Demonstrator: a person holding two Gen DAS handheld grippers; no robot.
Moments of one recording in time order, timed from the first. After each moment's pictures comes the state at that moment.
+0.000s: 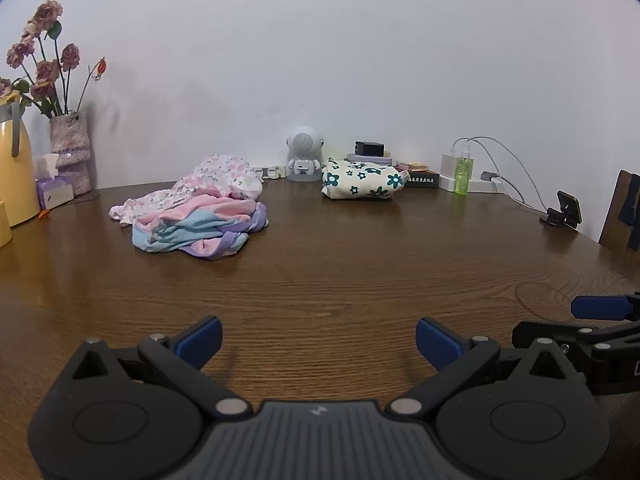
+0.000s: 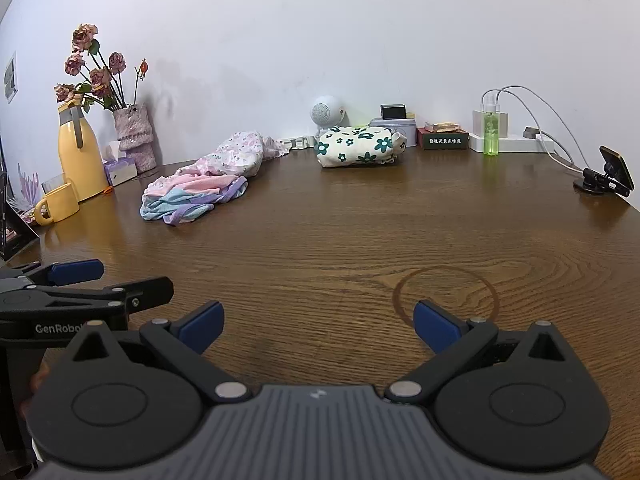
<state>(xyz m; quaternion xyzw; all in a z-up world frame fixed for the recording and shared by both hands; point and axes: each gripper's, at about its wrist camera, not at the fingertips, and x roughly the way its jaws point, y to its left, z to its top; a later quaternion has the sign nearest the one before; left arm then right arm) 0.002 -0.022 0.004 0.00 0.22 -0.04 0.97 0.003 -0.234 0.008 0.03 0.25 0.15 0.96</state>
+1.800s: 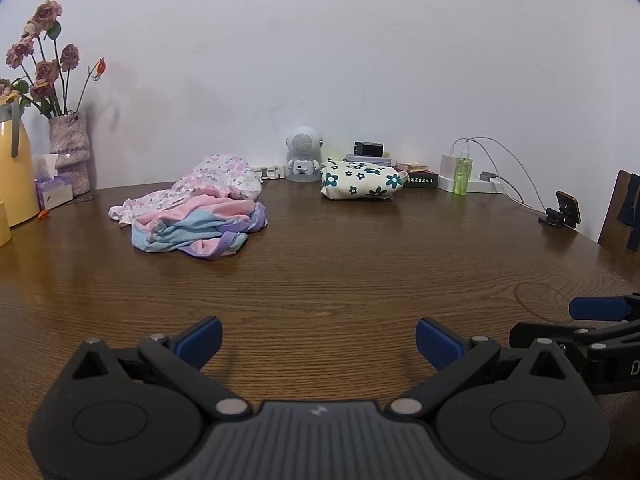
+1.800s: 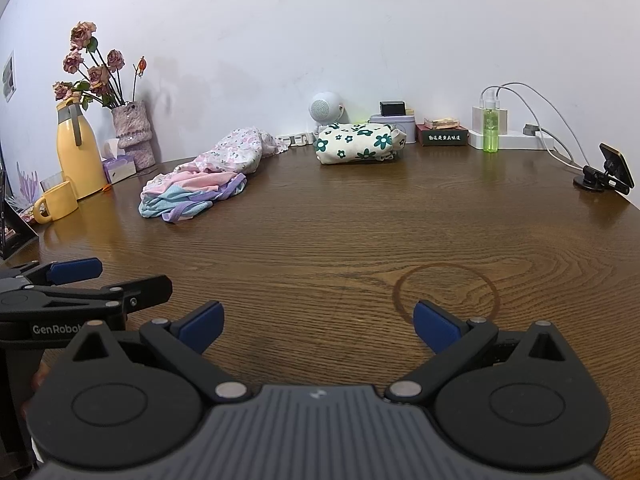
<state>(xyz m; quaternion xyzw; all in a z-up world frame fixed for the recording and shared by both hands) 0.002 -0.022 0.003 0.00 0.22 -0.04 0.97 0.005 -0.236 0.008 0.03 0.25 0.15 0.95</state>
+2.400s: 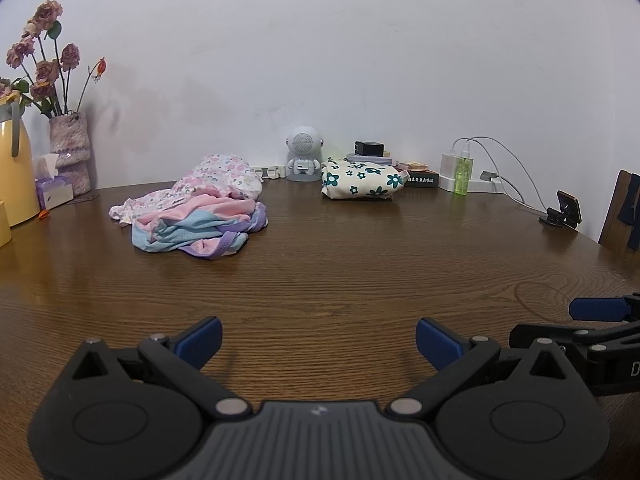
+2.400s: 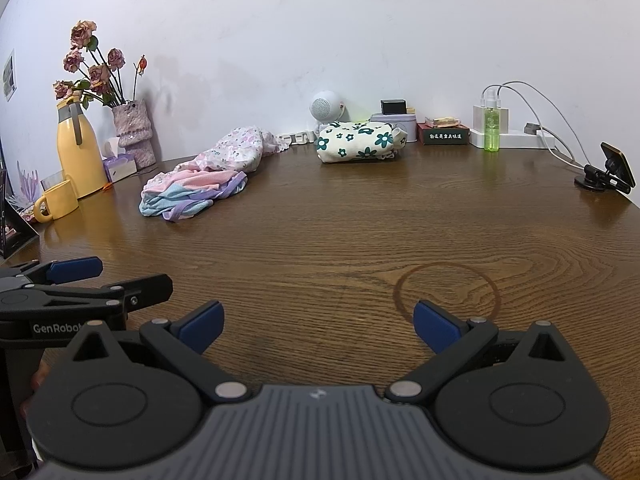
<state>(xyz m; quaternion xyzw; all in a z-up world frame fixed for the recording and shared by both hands) 0.002 -0.022 0.004 0.00 0.22 -0.04 0.97 0.004 -0.235 0.008 0.03 0.26 0.15 0.95</state>
